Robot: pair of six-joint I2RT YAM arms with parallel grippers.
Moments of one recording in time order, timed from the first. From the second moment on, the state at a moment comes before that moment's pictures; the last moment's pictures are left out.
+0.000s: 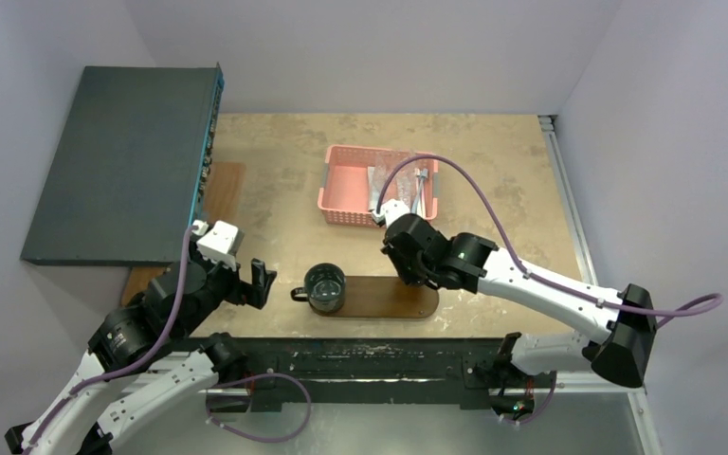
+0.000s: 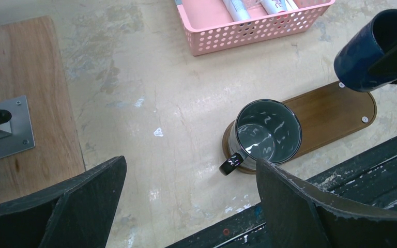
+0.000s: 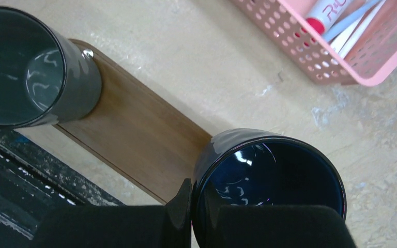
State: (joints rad) left arm -0.82 0.40 0.90 -0.94 -0.37 -0.23; right arm 1.00 1.25 1.08 -0.73 0.29 0.26
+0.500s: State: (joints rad) left arm -0.82 0.41 0.90 -0.94 -0.38 -0.23; right arm 1.05 1.16 0.91 -0.74 0.32 0.42
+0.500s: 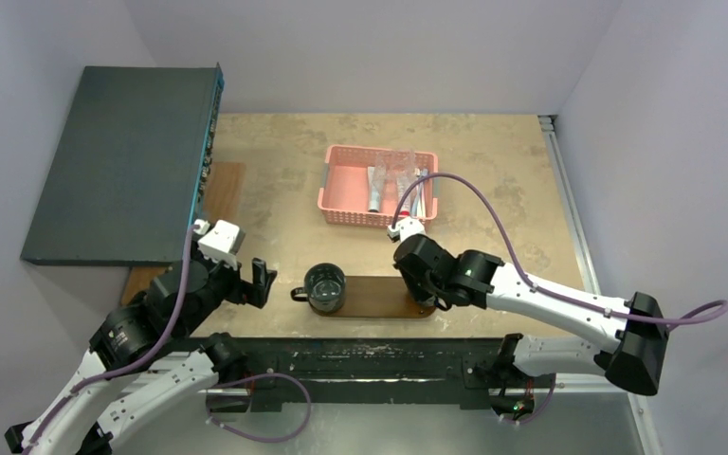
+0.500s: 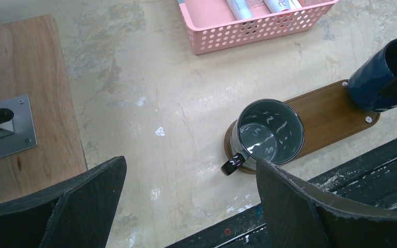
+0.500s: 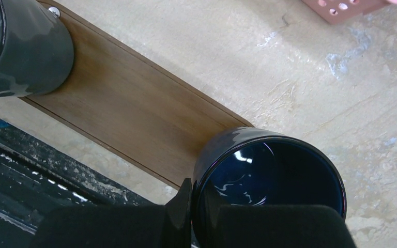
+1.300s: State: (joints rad) left arm -0.81 0.42 0.90 -0.94 -0.38 -0.23; right arm 1.10 1.21 0.89 -0.72 0.36 0.50
